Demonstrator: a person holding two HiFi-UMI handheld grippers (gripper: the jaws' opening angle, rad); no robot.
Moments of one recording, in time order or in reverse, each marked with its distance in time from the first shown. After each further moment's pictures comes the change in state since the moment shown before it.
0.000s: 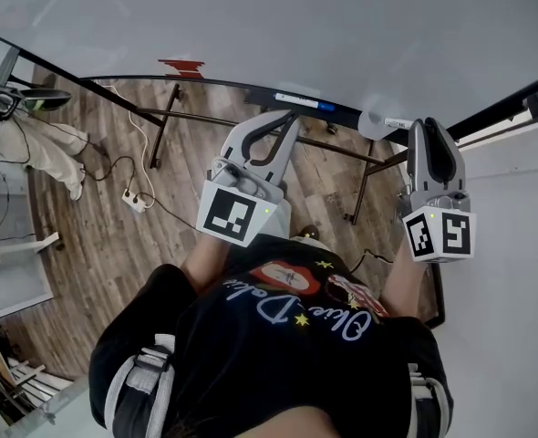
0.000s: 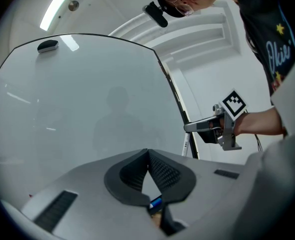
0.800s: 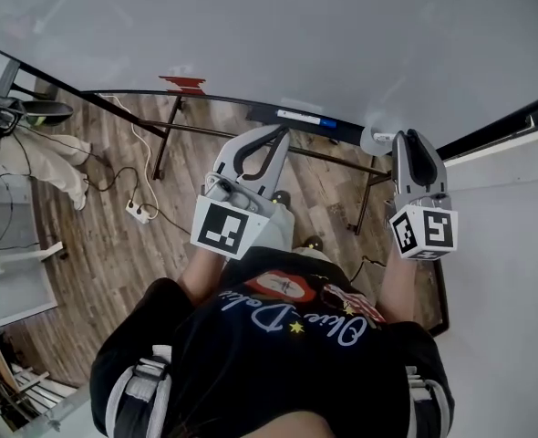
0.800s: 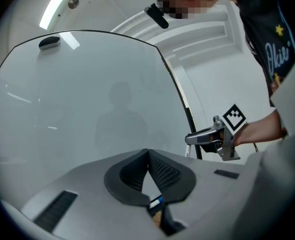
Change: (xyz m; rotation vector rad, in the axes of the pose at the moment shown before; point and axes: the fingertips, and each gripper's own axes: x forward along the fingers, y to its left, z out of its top) left arm 0.002 0.022 -0.012 -0.014 0.049 0.008; right arm 0.031 0.002 -0.051 0.023 0.090 -0.003
